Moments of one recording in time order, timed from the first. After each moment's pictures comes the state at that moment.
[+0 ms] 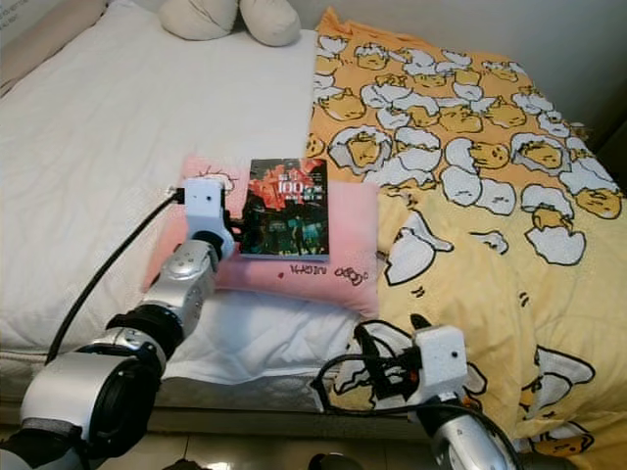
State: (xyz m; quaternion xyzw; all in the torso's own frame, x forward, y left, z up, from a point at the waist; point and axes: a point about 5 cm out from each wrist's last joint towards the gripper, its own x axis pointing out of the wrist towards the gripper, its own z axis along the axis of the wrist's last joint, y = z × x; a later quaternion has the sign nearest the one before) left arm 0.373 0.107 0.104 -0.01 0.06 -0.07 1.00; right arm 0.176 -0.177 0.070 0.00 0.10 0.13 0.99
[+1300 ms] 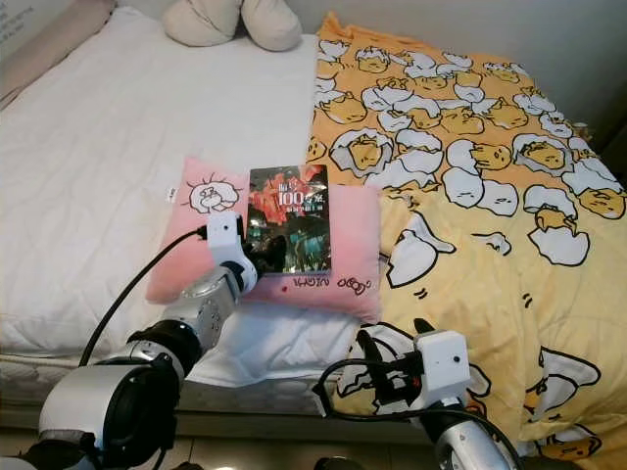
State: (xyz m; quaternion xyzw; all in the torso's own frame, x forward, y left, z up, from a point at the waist) left arm 0.350 0.077 0.062 -0.16 0.20 -0.12 0.96; right arm 0.171 -0.180 0.069 -0.01 0.11 0.13 0.99
